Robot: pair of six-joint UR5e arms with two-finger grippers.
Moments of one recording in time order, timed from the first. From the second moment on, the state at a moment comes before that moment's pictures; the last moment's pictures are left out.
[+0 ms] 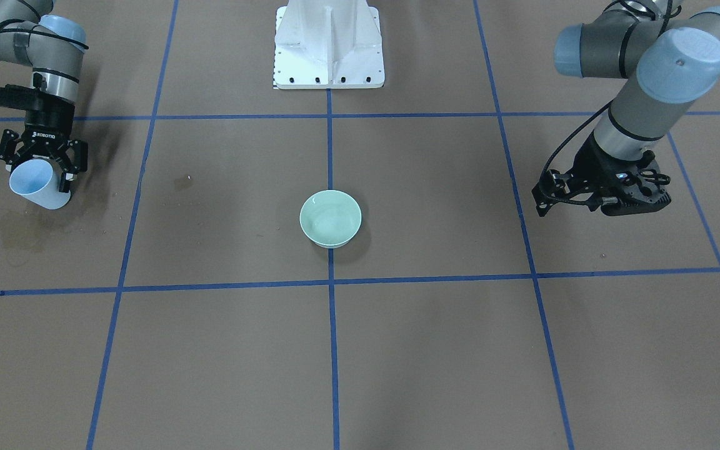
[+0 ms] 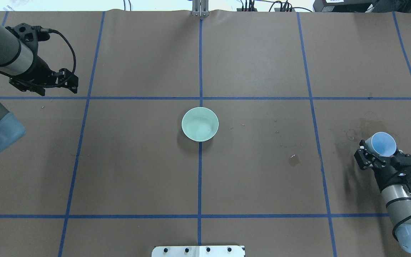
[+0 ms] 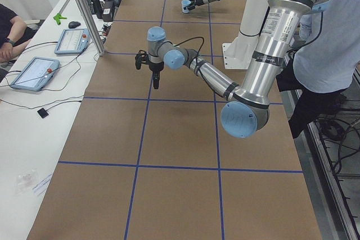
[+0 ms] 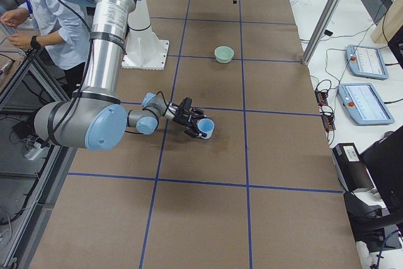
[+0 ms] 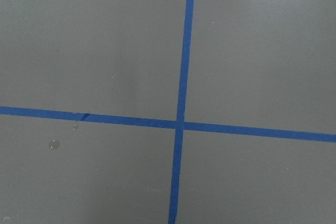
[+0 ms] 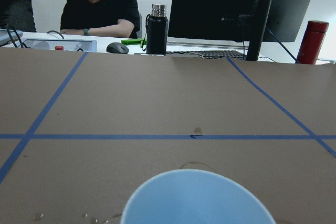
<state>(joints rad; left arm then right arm) -0.95 -1.88 -1.83 -1.64 -2.10 -0.93 0.14 -1.92 1.76 -0.83 0.51 1.68</state>
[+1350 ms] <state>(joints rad) -0.95 -1.88 -1.84 -1.64 -2.10 -0.94 0.11 -2.02 1.85 -0.82 0.58 1.65</state>
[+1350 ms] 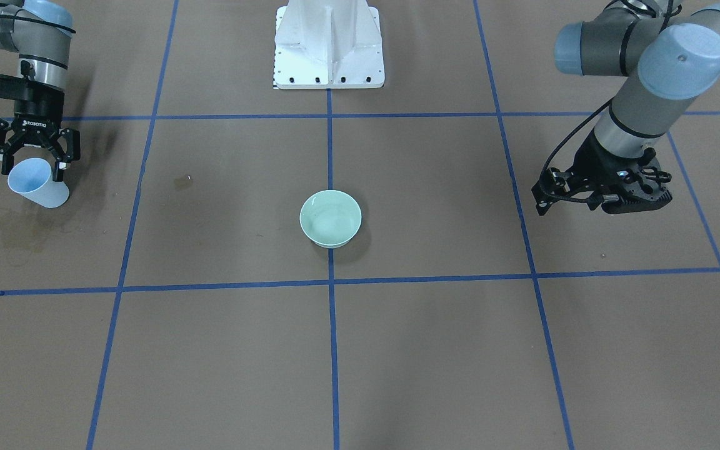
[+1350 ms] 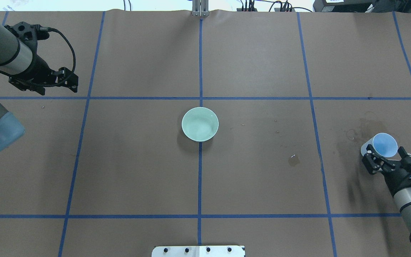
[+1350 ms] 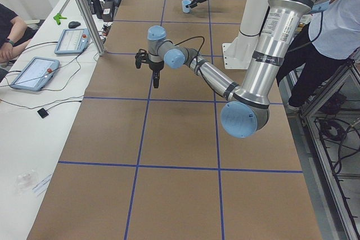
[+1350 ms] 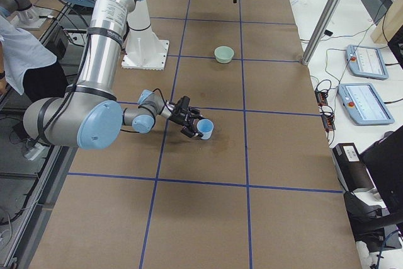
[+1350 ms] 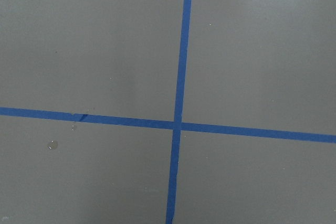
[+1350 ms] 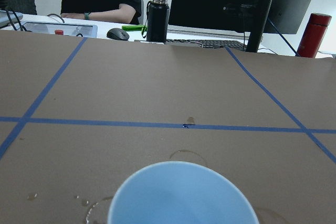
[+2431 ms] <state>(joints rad) -0.90 -1.92 -1.83 -1.81 -2.11 -1.12 0.15 -2.15 2.10 -0.83 0.70 1.47</state>
